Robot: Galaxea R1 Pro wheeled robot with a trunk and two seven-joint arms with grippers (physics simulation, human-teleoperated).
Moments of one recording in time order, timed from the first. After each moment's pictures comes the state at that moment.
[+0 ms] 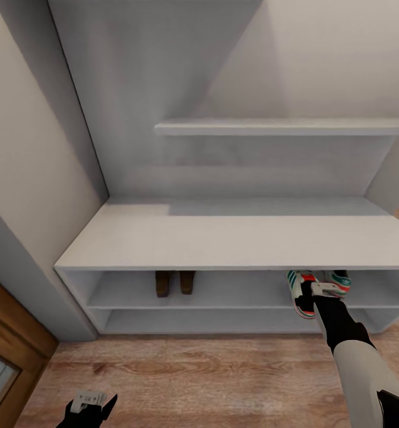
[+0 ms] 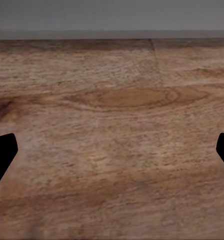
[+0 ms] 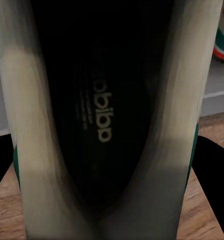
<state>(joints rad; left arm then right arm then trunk) -0.30 0.18 0.23 -0.37 -0.06 -0.34 -0.45 -0.79 -0.11 -0.43 -0.62 0.41 0.47 0.04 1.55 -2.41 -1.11</state>
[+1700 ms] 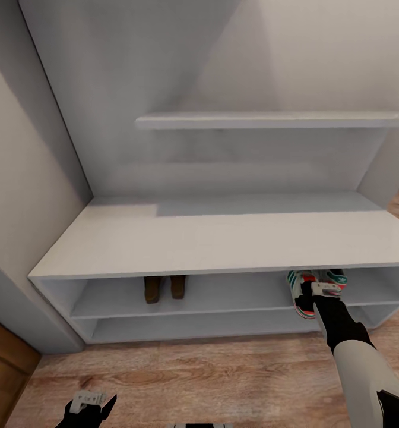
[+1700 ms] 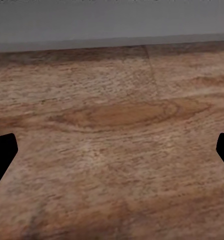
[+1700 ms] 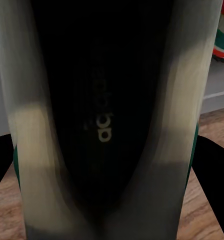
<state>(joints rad) -0.30 0.18 0.23 -0.37 -0.06 -0.34 -0.45 -0.79 -0.11 -0.43 -0.62 0.41 0.47 0.04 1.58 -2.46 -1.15</state>
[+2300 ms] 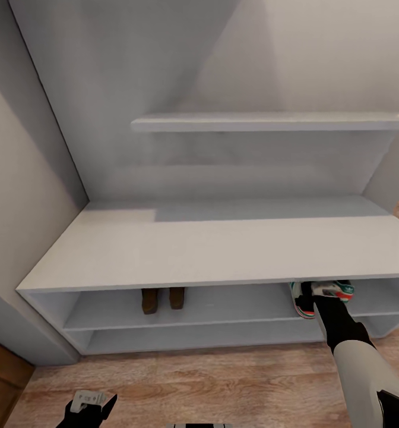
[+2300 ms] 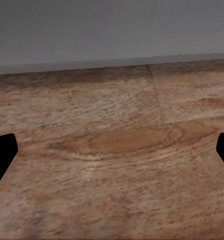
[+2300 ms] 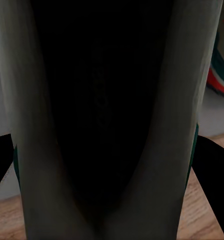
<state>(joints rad) -0.30 0.18 0.23 -0.37 -0.06 -0.34 -0.45 -0.79 -0.11 -0.43 -0.62 0.41 0.47 0.04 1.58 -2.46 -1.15</state>
